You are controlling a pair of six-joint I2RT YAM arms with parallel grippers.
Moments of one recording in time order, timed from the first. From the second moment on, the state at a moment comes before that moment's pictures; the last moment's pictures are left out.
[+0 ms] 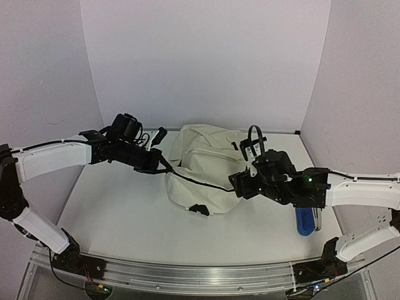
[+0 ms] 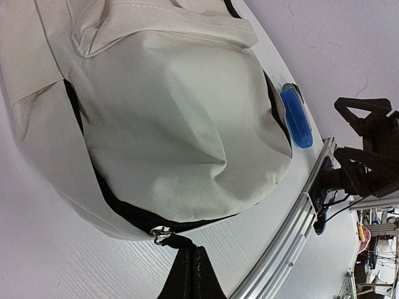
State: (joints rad) left arm -0.67 1.45 1.12 -0.40 0.46 -0.39; right arm 1.05 1.27 0.88 -0.22 0.52 0.32
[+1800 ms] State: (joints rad) left arm -0.70 1.49 1.11 -0.32 0.47 -0.41; right arm 1.30 1.68 1.15 -0.12 0.59 0.14
